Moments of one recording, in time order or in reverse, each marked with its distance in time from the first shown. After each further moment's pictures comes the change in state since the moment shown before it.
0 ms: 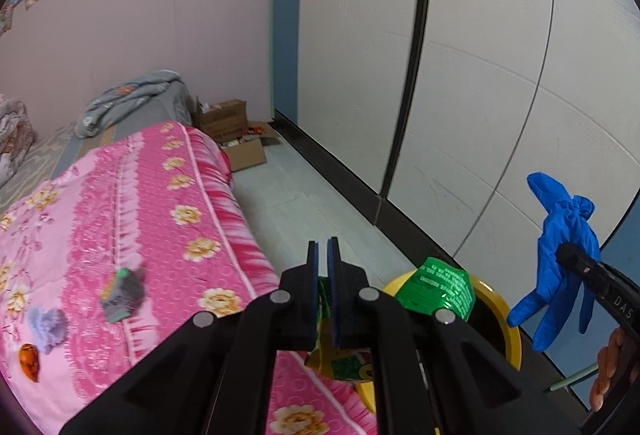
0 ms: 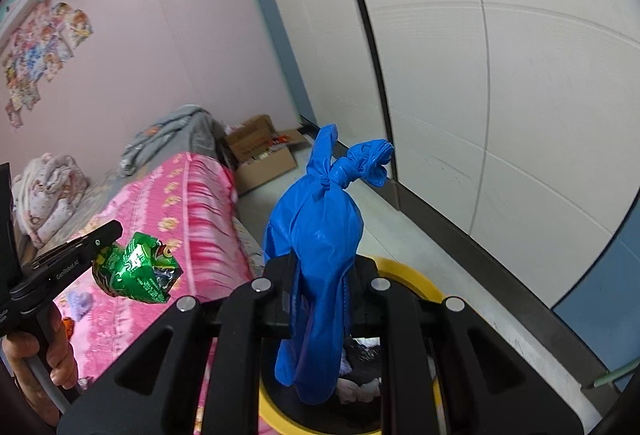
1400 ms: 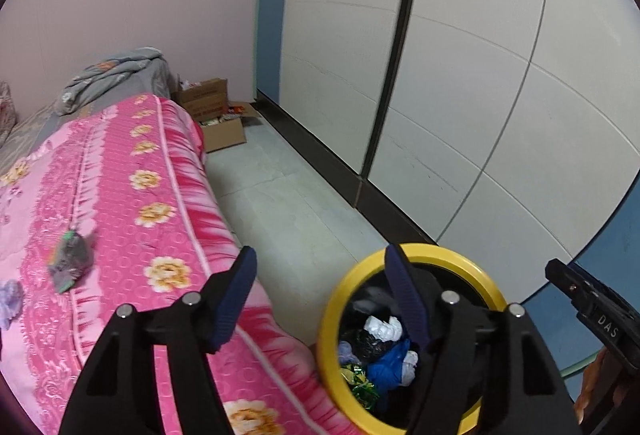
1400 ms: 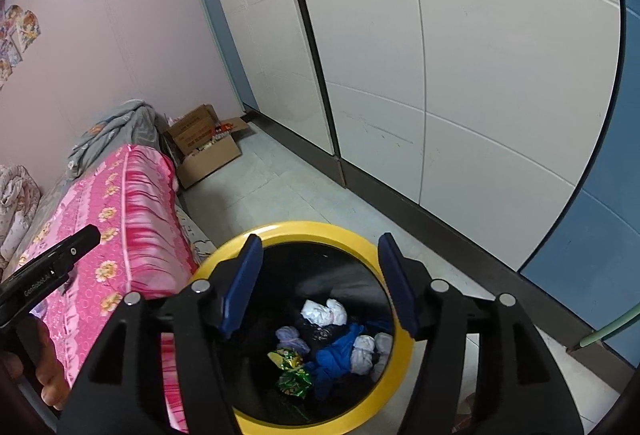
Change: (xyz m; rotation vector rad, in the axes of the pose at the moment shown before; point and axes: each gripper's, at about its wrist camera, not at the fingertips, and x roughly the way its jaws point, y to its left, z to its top) left arm 0.028 -0.016 -0.032 -0.031 0.030 -0.053; right arm 0.016 -0.023 -0.048 0.068 0.022 -0.172
